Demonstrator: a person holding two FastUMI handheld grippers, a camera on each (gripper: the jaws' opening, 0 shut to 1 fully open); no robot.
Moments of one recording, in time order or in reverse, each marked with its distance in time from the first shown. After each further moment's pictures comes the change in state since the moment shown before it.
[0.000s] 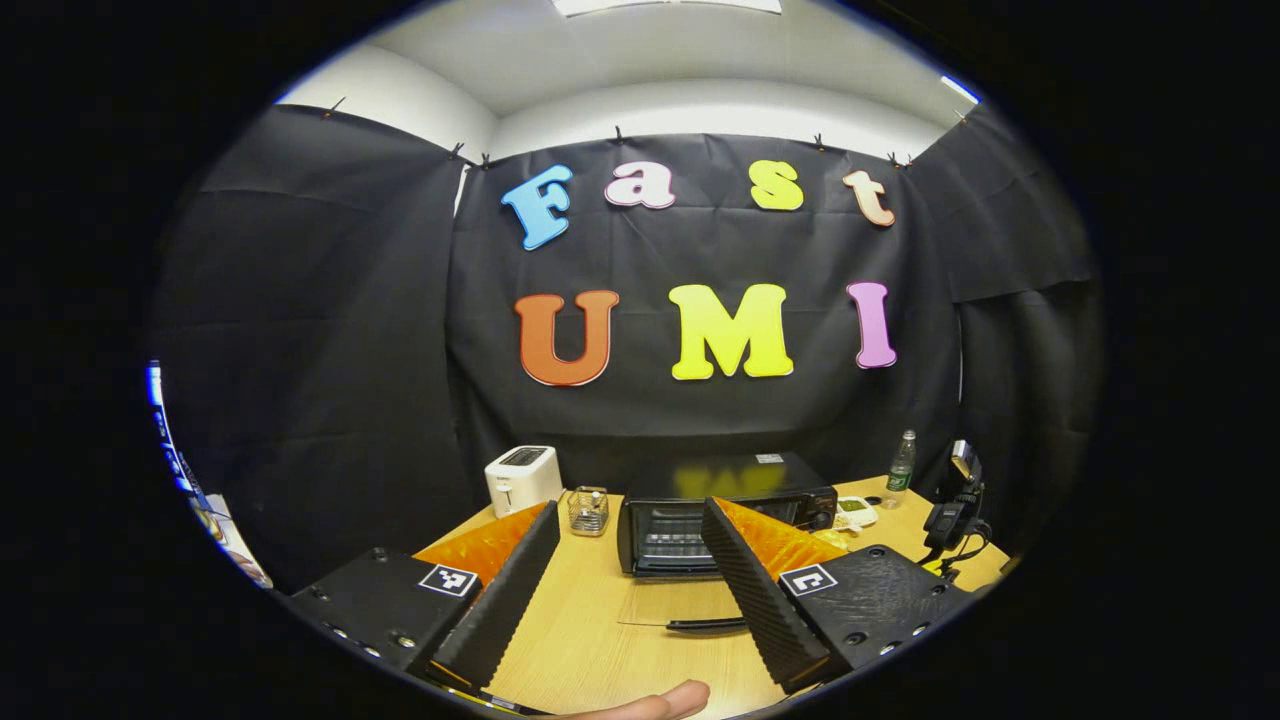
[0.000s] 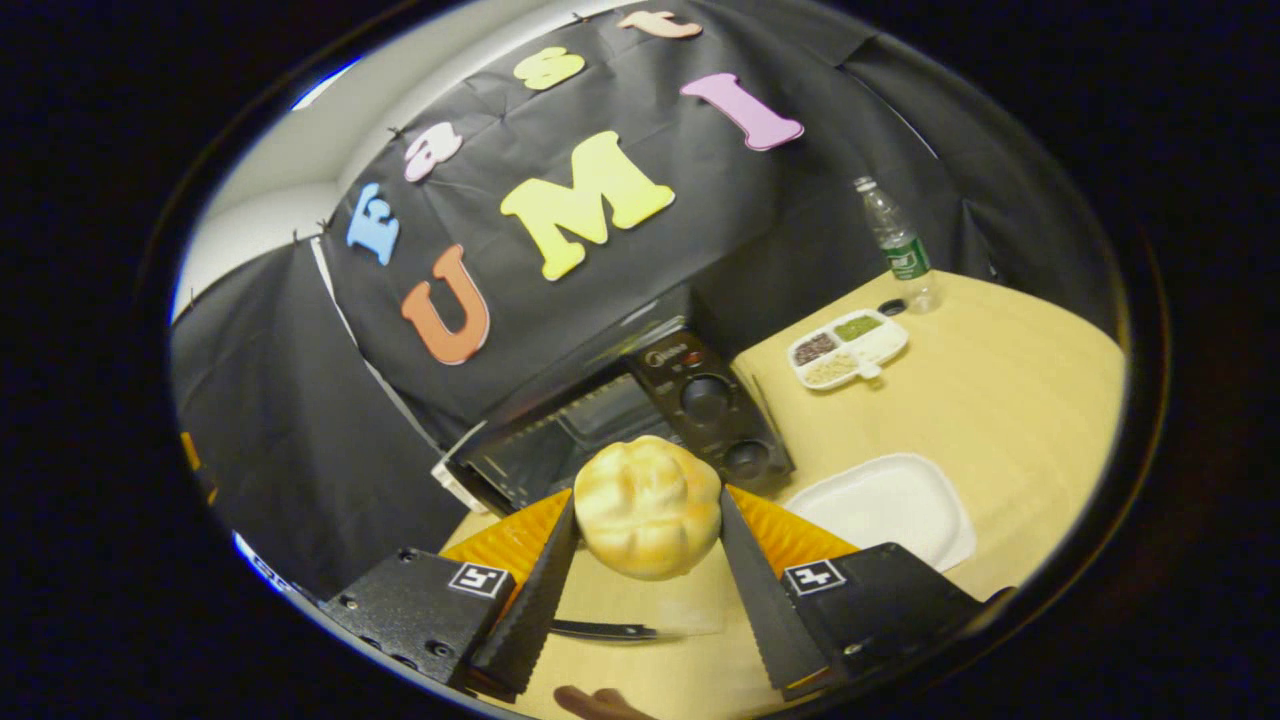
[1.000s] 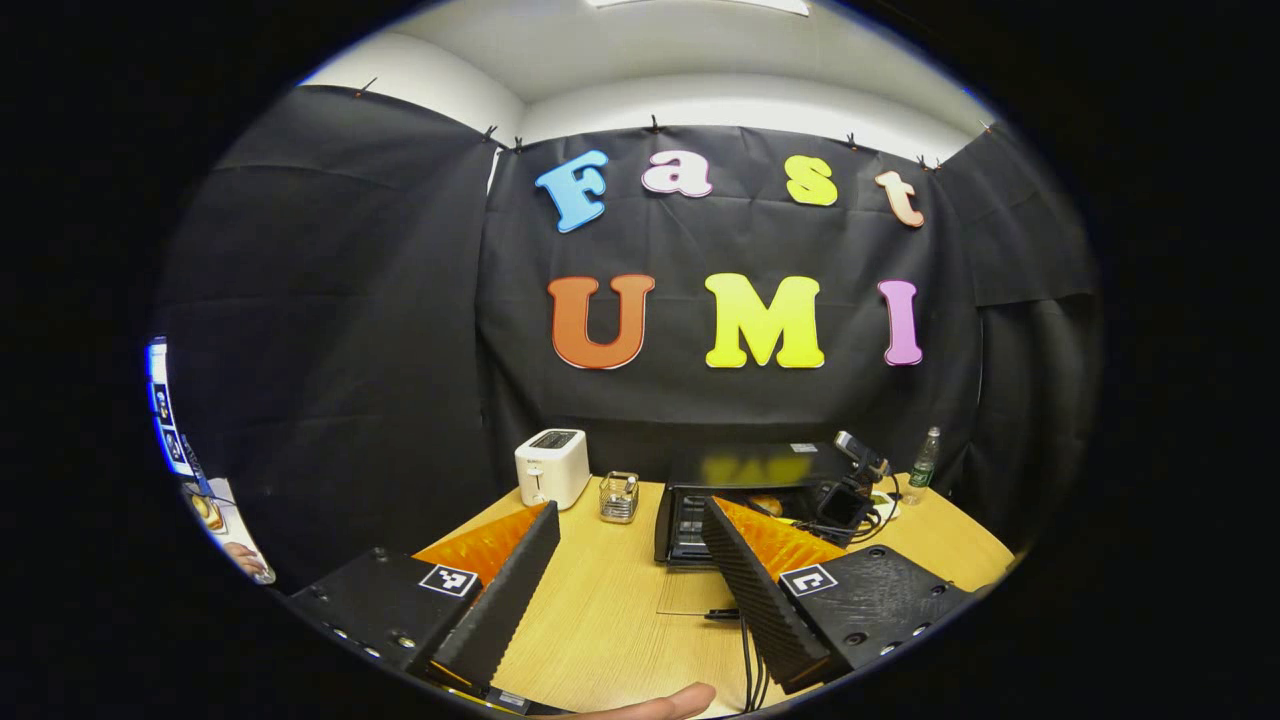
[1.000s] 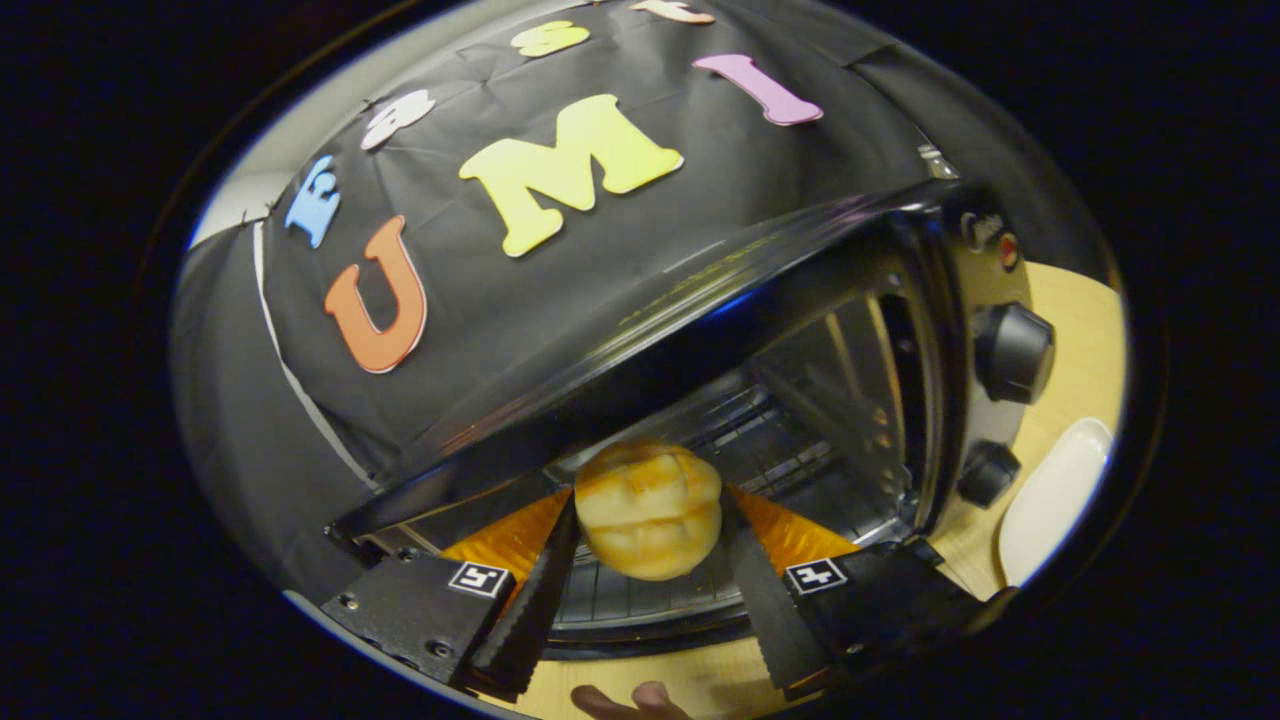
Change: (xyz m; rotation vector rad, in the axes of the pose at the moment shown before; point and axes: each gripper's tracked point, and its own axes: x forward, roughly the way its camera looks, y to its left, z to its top) left arm 0.005 0.047 -0.029 -0.046 0.054 0.036; right arm 0.206 0.027 -0.026 -0.118 -0.078 -0.200
